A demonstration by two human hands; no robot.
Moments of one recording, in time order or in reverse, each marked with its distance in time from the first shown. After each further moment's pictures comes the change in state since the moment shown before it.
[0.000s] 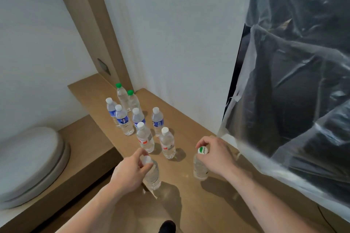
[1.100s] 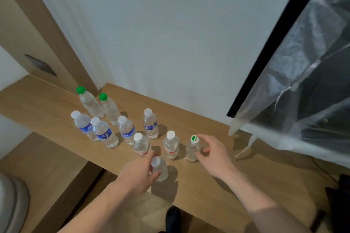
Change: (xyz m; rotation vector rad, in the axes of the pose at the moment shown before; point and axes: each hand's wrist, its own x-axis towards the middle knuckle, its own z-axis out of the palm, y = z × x) left_hand 0.146 -0.071 -0.022 0.216 -0.445 0.446; right_hand 0.049 -0.052 0.102 0.098 0.090 0.407
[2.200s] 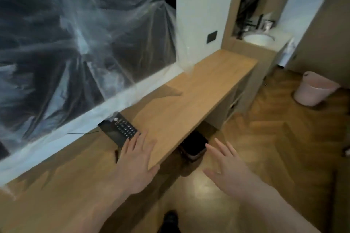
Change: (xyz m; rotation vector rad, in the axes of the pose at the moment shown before) left_hand -0.230 0.533 0.229 0.547 -0.121 1.197; right_hand -0.642 0.317 -0.137 0.089 0.519 0.818
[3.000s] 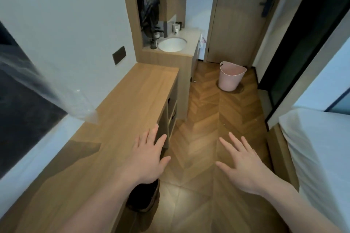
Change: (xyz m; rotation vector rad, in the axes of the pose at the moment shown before) left_hand 0.410 0.250 -0.014 0.094 -0.219 0.500; right_hand 0.114 0.264 -0.191 0.053 0.269 0.487
